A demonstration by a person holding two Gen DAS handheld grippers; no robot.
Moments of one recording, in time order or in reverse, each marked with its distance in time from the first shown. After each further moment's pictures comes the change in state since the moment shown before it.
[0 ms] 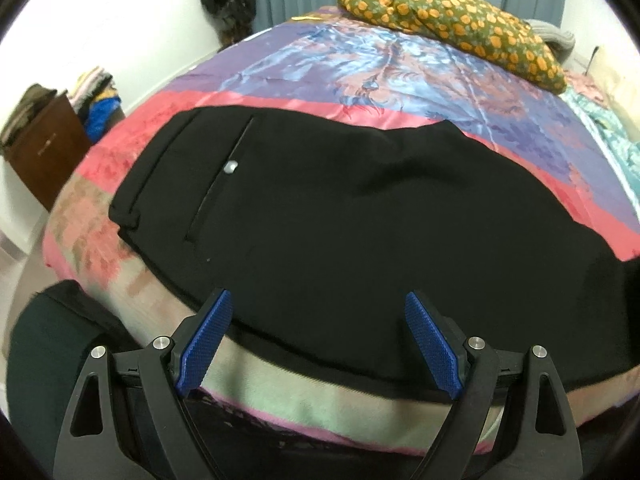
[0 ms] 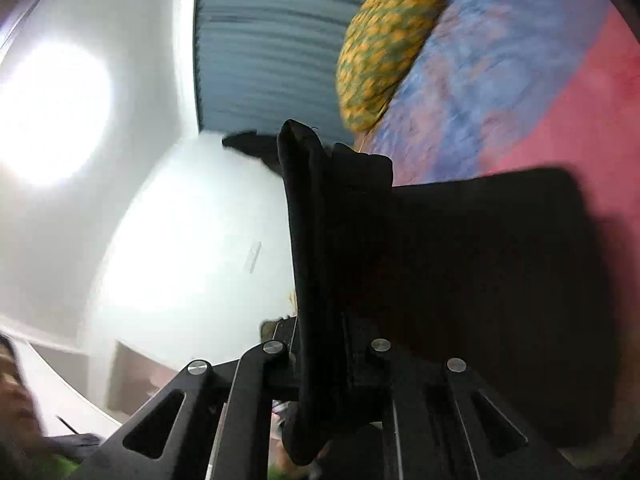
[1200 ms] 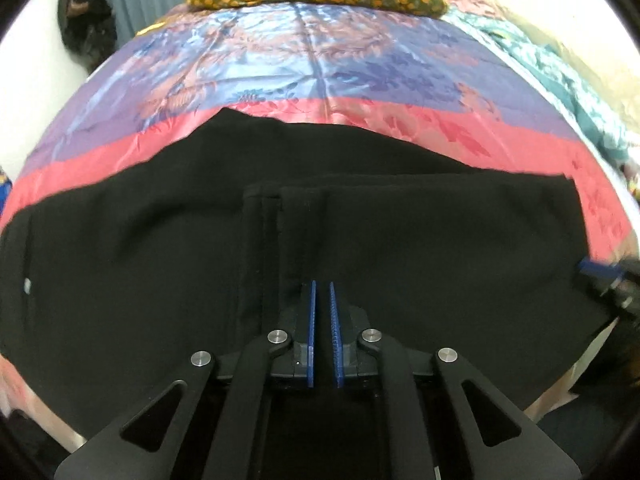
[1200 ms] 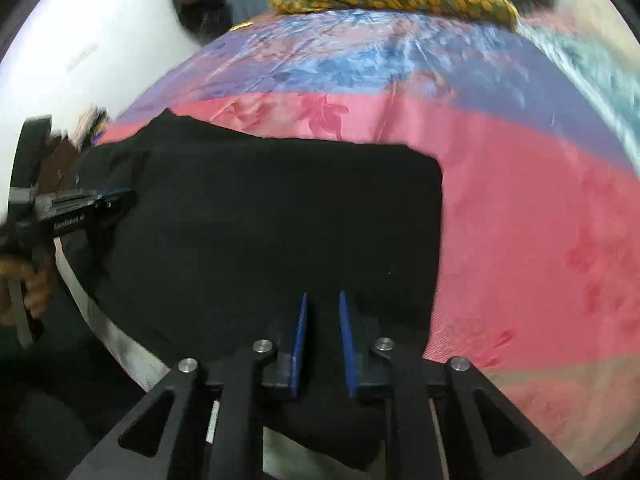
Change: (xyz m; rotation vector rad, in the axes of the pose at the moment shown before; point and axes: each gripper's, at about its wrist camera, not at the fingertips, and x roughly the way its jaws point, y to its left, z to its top) left arm 0.040 -0.135 0.028 0.373 0.085 -0.253; right arm 0.083 -0.025 -0.038 -0.620 0.366 -0.924
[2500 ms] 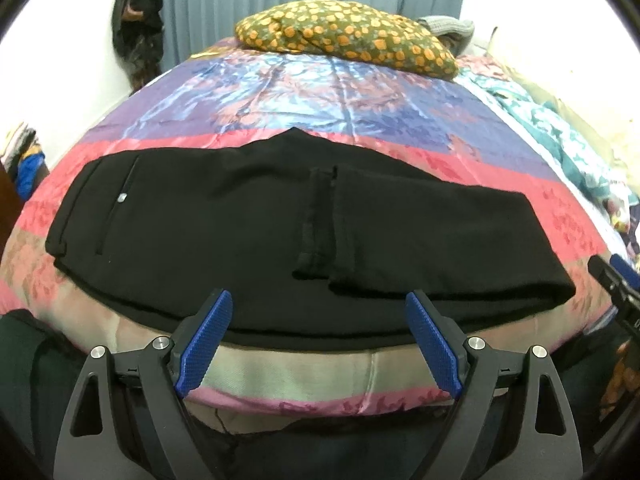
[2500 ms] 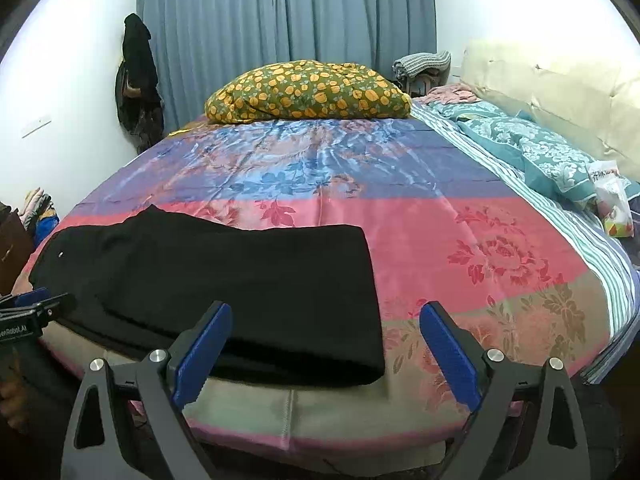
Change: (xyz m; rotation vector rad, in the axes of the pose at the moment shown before) left arm -0.097 0.025 -0.088 -0.138 -0.198 0.016; right arm -0.077 0.054 -0.071 0.183 -0.433 -0.297
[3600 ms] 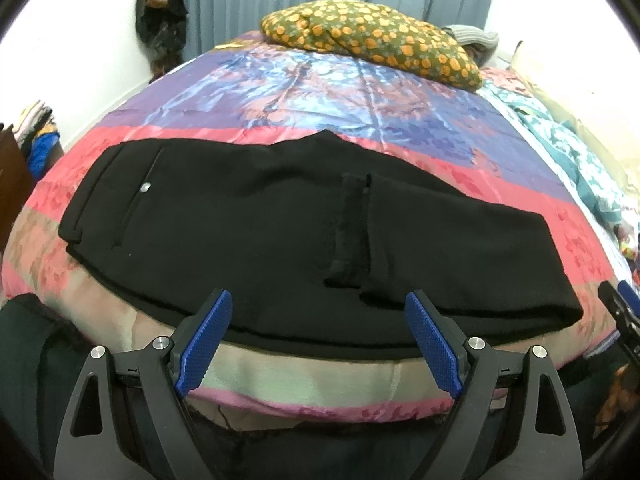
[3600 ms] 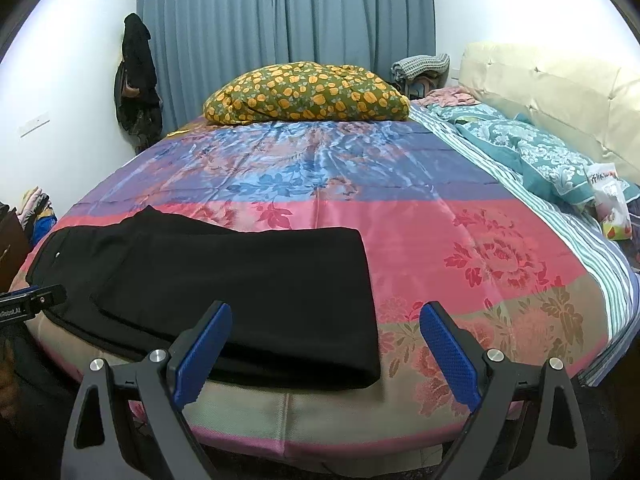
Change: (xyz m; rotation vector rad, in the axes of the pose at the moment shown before) left arm 0.003 0.020 0.005 -0.090 0.011 0.045; right arm -0.005 -0.002 0.000 -0.010 -0.010 -0.004
